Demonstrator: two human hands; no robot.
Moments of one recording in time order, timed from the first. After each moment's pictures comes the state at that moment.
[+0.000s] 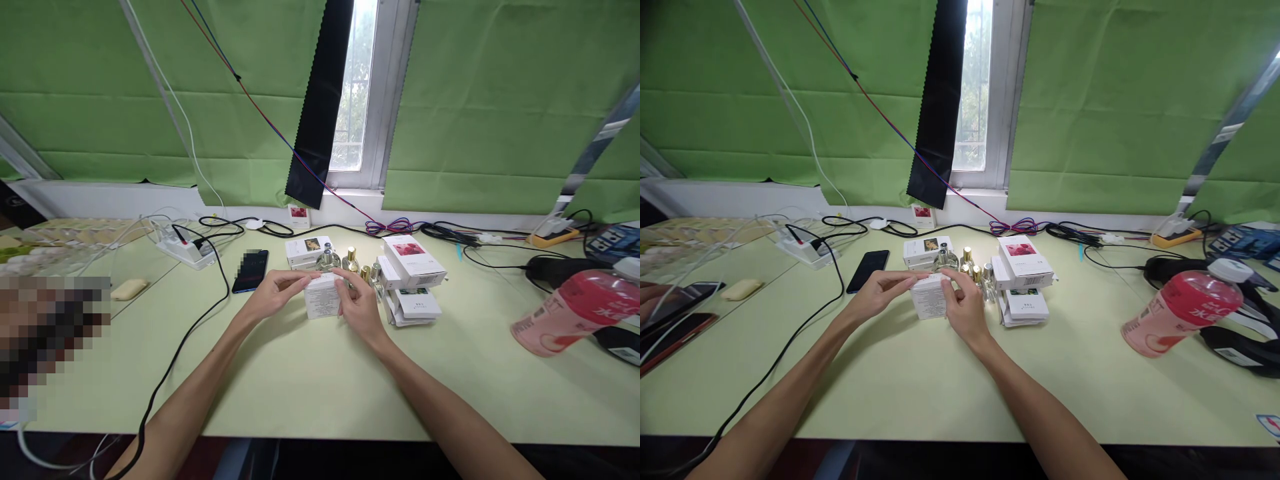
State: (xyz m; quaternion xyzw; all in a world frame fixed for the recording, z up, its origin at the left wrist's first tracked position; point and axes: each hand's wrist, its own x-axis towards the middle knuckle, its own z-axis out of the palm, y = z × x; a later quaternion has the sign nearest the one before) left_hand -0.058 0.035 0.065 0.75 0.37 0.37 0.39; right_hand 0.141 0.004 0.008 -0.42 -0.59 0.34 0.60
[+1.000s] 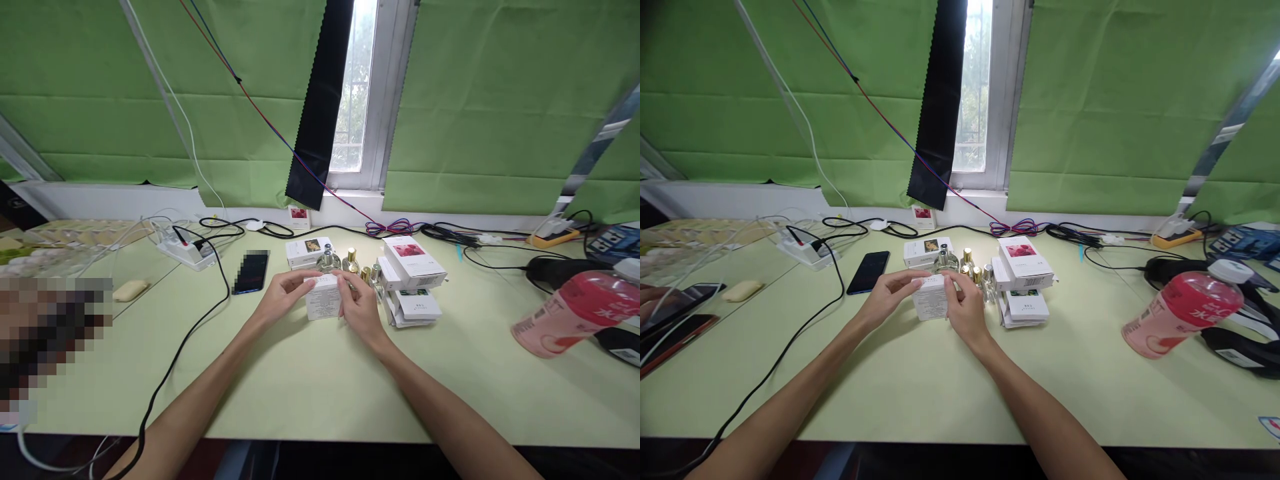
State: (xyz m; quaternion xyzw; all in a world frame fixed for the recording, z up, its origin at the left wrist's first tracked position) left_hand -0.045 0.038 0.043 0.69 0.39 0.43 0.43; right_hand 0.139 0.005 0.008 -0.42 -0.57 0.36 0.61
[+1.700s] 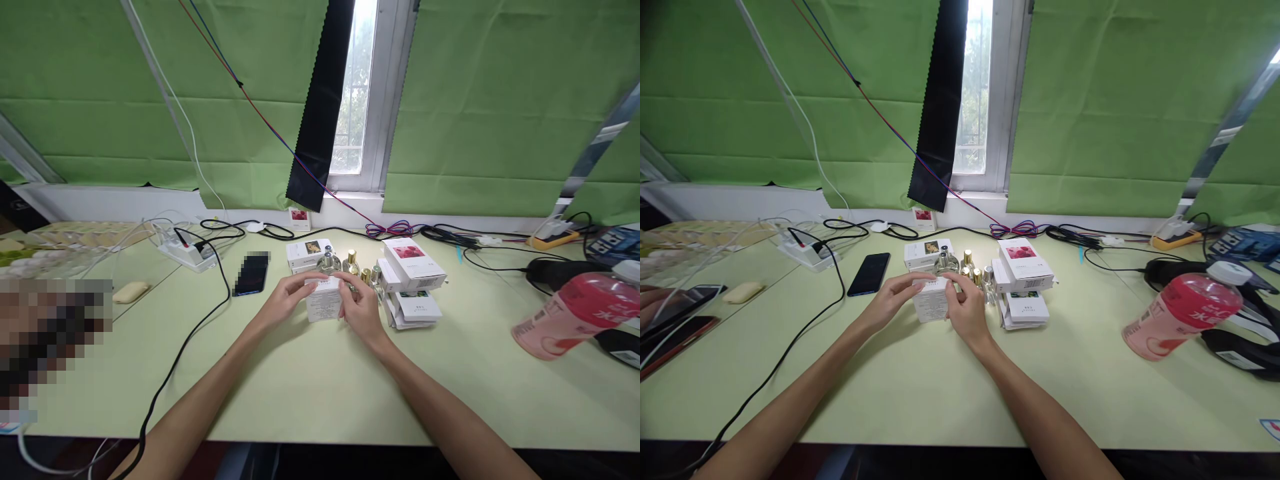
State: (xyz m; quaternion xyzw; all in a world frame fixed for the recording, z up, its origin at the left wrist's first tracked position) left_hand -0.049 0.043 0.037 0.74 0.37 0.39 0.41; right_hand 0.140 0.006 0.008 -0.43 -0.56 0.36 0.61
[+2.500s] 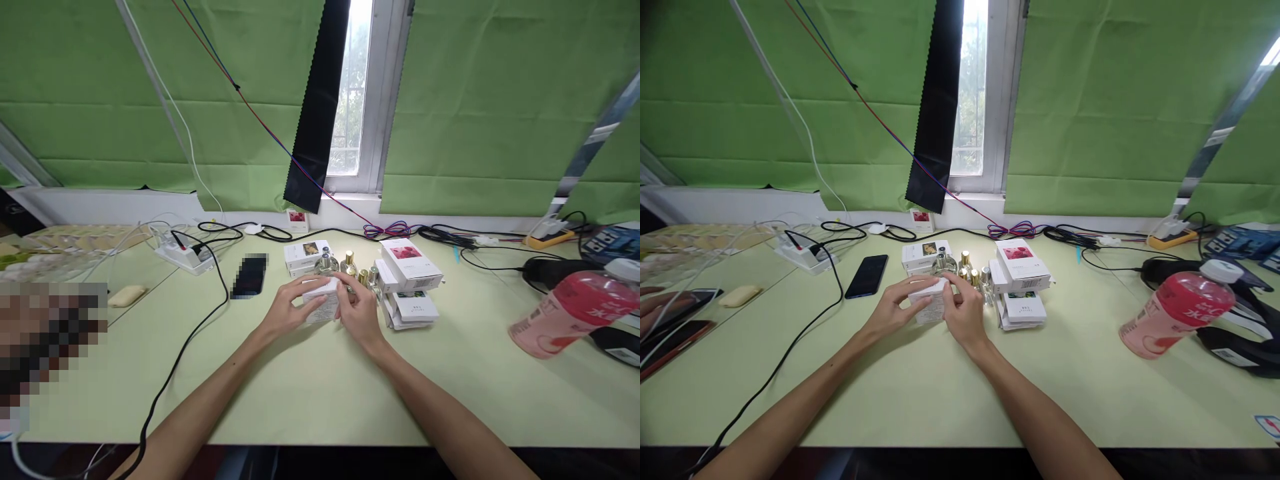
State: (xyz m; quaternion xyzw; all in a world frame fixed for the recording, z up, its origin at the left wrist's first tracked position) left_hand -0.040 0.041 0.021 0.83 0.30 0.44 0.20; right_hand 0.138 0.000 0.012 -0.46 -0.57 0.31 0.60
